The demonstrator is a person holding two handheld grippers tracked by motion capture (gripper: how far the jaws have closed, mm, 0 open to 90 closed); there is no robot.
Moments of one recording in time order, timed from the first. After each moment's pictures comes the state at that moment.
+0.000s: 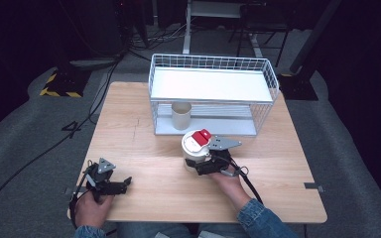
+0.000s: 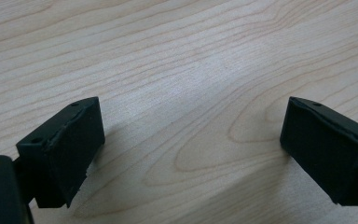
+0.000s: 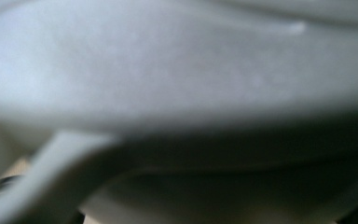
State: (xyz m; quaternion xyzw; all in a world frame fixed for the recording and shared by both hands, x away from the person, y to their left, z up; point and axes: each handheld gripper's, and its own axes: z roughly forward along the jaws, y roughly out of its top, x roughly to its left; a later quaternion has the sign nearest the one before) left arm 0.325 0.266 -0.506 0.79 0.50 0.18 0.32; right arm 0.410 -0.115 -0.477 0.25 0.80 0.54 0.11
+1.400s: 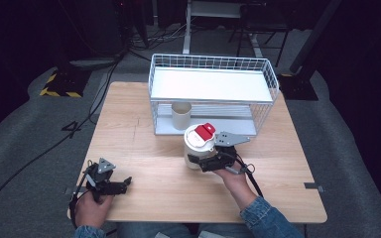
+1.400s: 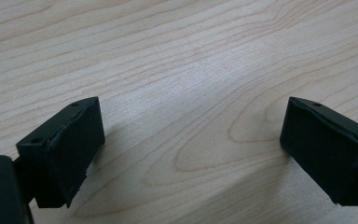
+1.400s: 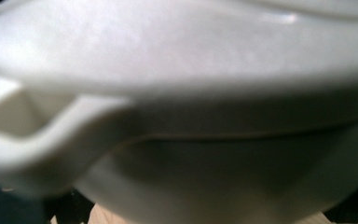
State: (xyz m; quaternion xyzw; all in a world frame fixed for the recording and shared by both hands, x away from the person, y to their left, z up) left arm 0.325 0.266 -0.506 0.79 0.50 0.18 0.32; right arm 0.404 -0.124 -0.440 0.22 0.78 0.57 0.11
